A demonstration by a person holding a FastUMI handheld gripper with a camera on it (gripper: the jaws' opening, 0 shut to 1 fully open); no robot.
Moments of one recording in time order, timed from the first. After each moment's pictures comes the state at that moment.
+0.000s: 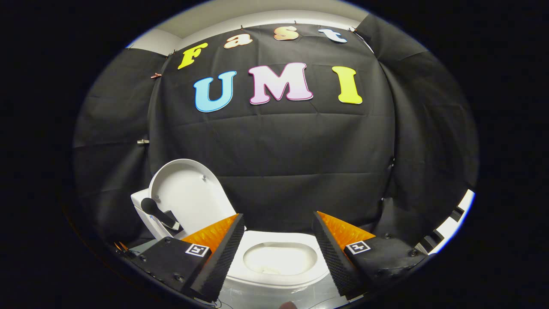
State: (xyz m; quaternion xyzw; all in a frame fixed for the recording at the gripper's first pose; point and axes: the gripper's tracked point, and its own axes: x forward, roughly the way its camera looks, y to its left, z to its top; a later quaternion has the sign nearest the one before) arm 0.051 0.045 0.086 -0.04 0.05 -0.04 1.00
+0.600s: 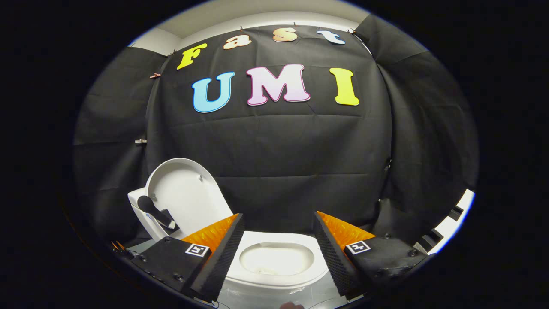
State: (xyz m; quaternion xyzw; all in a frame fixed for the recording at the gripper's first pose) arm 0.046 0.037 0.082 -0.04 0.05 -0.05 1.00
